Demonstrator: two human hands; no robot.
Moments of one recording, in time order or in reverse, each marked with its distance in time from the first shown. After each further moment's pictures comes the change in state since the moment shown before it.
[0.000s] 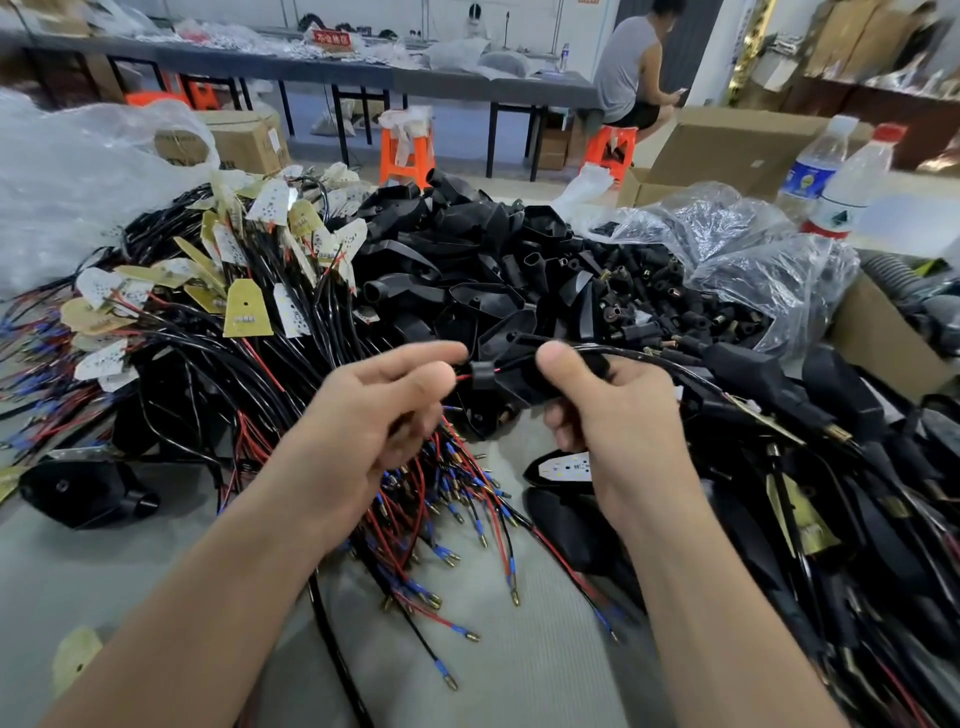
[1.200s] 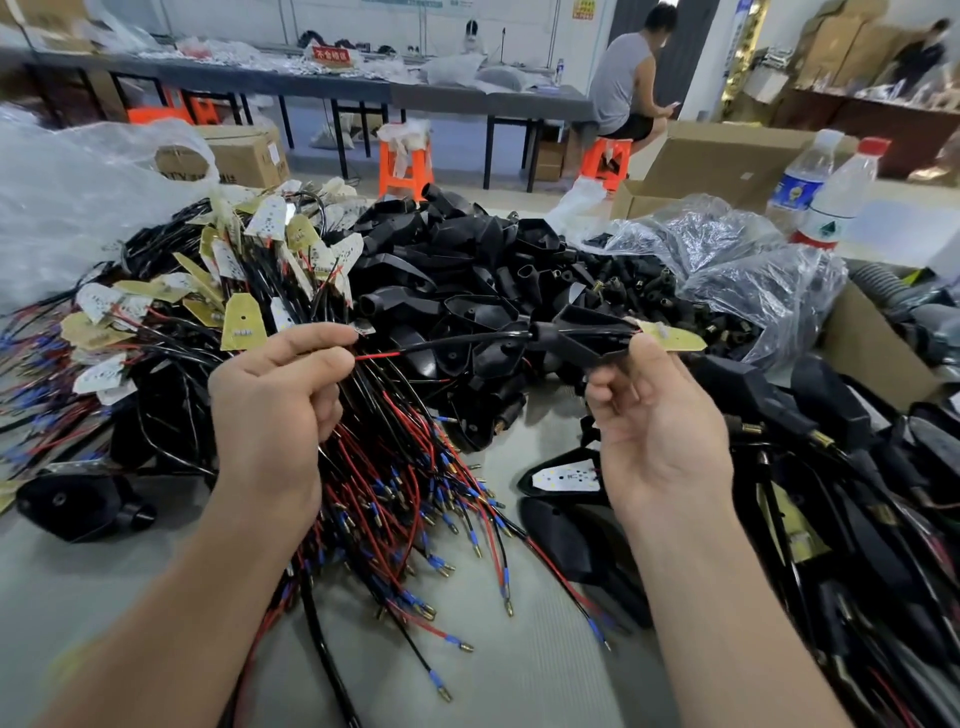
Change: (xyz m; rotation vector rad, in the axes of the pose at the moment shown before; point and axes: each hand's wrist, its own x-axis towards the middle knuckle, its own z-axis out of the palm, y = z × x) left_hand 0.007 0.004 -0.023 -0.009 0.475 0.357; right_hand 0.011 -0.005 -0.020 0.635 0.186 0.050
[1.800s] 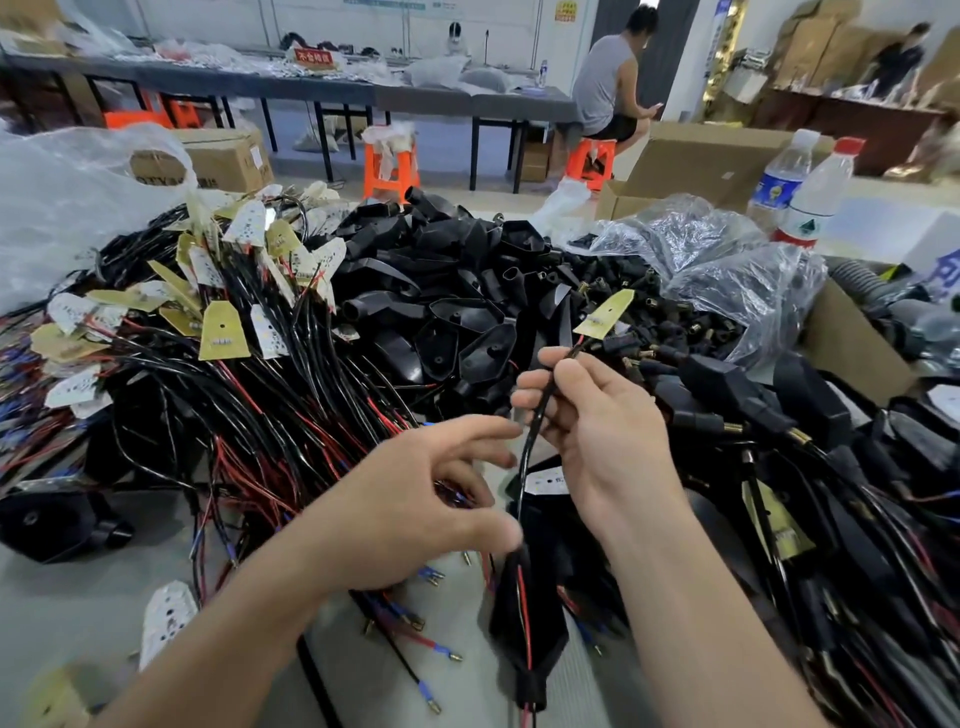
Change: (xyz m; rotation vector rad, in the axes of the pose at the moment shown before) left_hand -0.035 -0.010 0.028 0.504 -0.982 -0.159; right_hand -0.008 0.014 0.010 -0.299 -0.112 0.079
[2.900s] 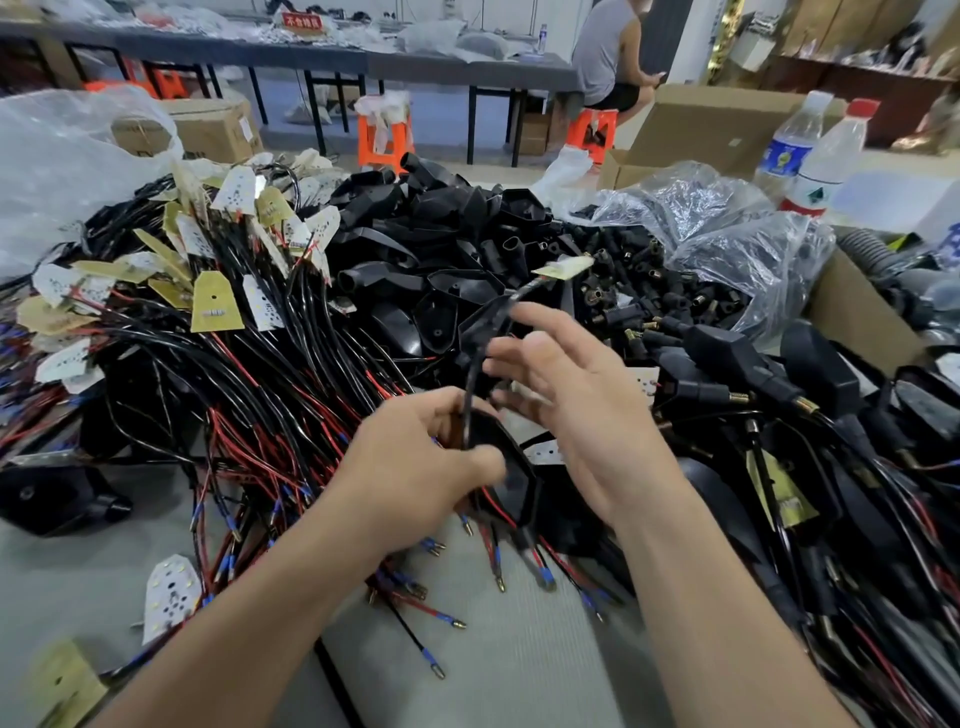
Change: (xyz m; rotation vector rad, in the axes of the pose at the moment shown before) left_hand 0.006 -0.004 0.017 -0.074 0.322 -0.167; right_hand -0.007 0.001 0.002 -0.214 -0.256 -0.019
